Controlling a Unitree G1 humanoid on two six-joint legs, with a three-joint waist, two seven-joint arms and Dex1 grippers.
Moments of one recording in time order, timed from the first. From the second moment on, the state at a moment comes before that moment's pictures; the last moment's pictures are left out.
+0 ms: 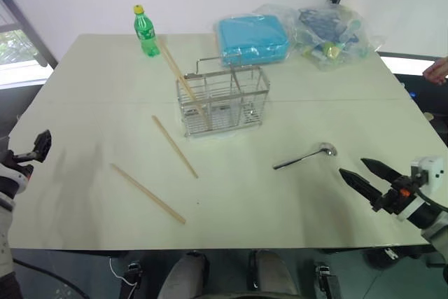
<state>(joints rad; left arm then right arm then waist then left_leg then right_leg) 0.04 0.59 0.77 -0.20 -0.54 0.54 -0.29 0.27 -0.64 -0.56 -0.24 0.70 0.47 0.84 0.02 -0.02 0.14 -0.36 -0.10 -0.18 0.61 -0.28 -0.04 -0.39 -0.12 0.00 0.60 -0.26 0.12</state>
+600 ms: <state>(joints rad) -0.02 0.62 0.76 -0.20 -0.56 0.58 -0.28 0.16 -0.70 -0.51 -0.23 0.67 0.47 0.85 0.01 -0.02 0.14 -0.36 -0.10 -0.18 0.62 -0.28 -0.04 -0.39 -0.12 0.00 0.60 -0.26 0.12</state>
